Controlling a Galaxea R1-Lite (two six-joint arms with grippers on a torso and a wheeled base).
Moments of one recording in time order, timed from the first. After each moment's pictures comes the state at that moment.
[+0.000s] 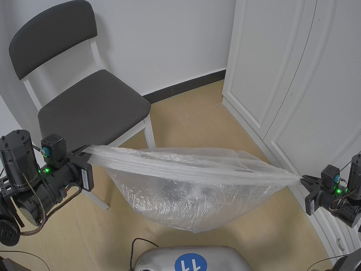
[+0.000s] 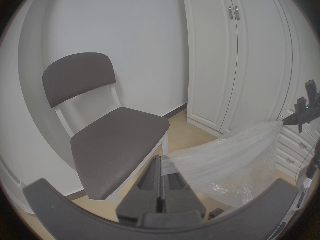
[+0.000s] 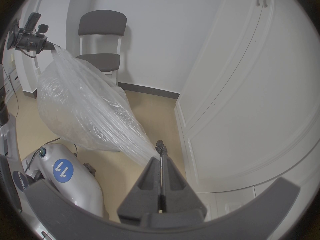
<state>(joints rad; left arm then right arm) -0.50 1.36 -0.44 -0.75 0.32 0.10 0.43 1.25 -0.28 -0.61 -0.33 -0.33</state>
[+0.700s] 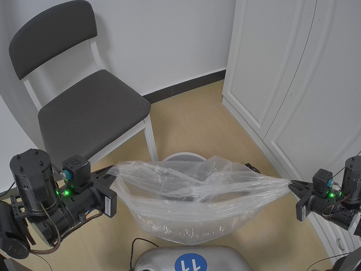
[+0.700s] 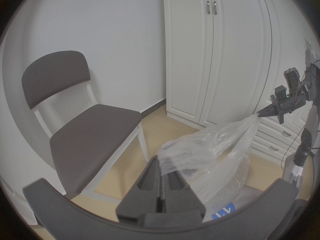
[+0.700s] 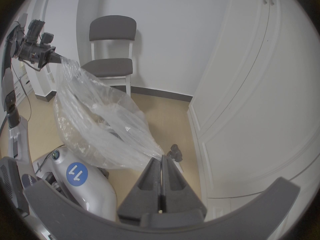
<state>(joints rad) -0.70 1.41 -0.40 -0.76 0.32 0.09 0.53 1.30 -0.27 -0.66 -0.26 -0.28</state>
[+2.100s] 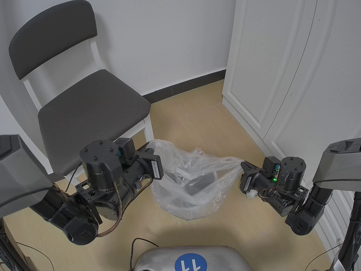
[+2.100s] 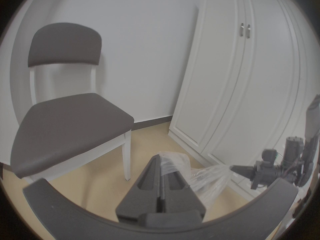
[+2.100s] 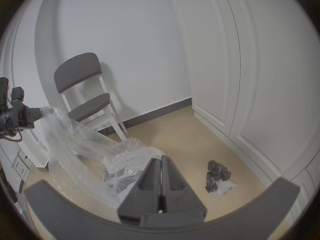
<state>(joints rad) -0.67 1.92 -0.59 -1.28 0.35 -0.15 0.50 2.14 -0.46 -1.55 -0.20 0.17</state>
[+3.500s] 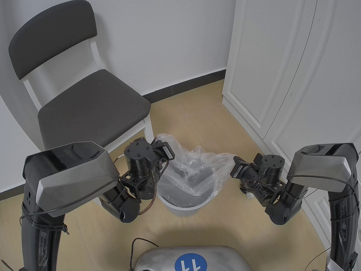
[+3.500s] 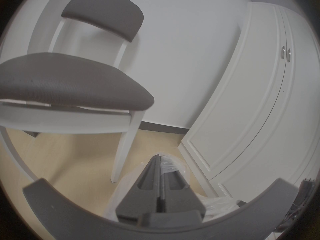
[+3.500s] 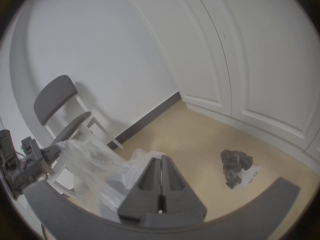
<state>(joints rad) -0.58 2.38 -1.02 -1.40 0.44 -0.44 0.43 2.39 -0.76 -1.55 -0.21 0.46</state>
